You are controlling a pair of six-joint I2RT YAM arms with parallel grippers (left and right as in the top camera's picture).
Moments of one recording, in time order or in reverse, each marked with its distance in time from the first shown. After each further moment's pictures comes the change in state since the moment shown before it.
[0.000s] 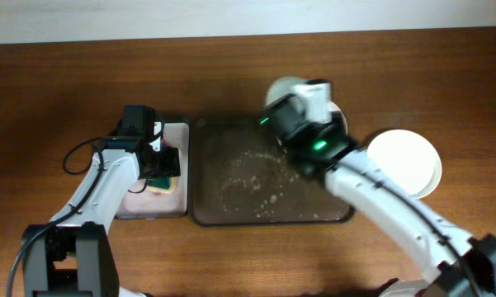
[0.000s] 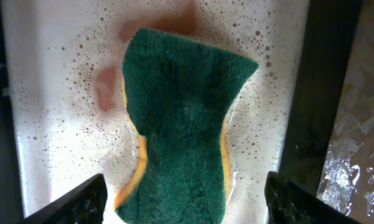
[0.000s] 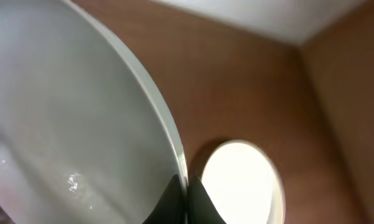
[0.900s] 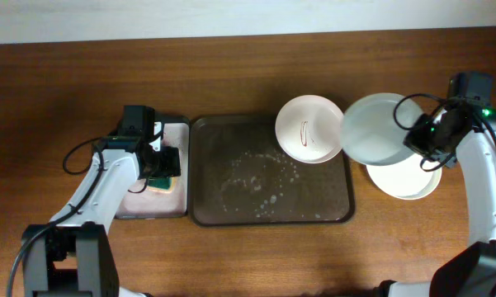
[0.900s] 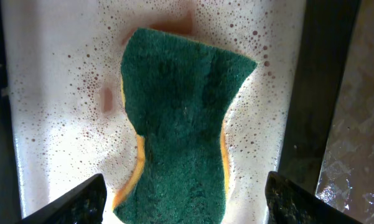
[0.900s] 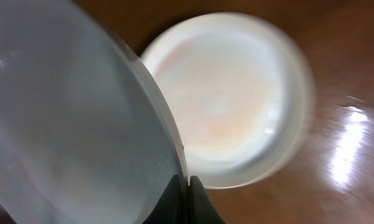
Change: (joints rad) left arm 0.000 0.000 0.000 0.002 0.003 0.000; right arm -0.849 -0.015 -0.001 -0.188 -0.880 -0.081
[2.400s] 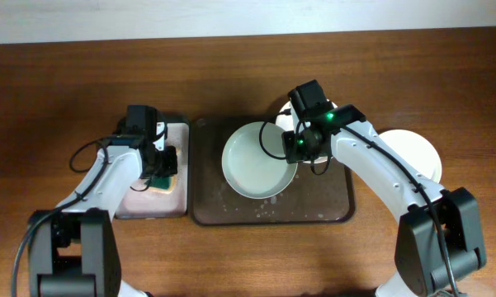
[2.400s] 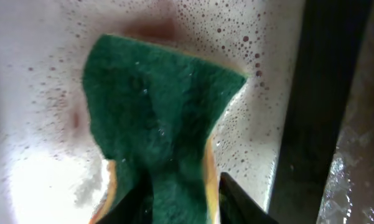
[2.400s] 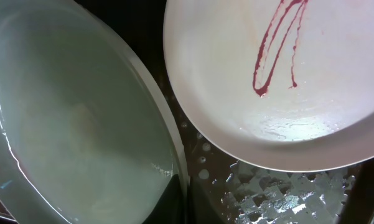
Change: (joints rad) left arm 0.000 0.071 0.003 0.049 0.044 0.000; right arm 0.669 0.211 -0.005 0.198 -0.012 -0.084
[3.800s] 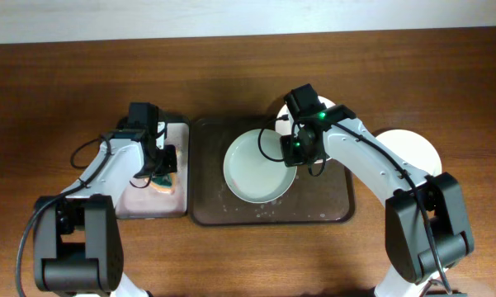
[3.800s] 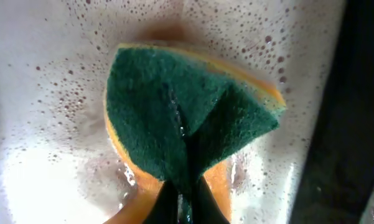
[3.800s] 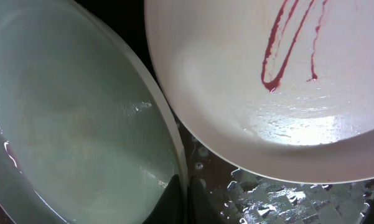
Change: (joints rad) left arm 0.001 0.058 0.051 -0.036 -0.024 0.001; right arm 0.000 0.077 -0.001 0.006 0.000 0.000
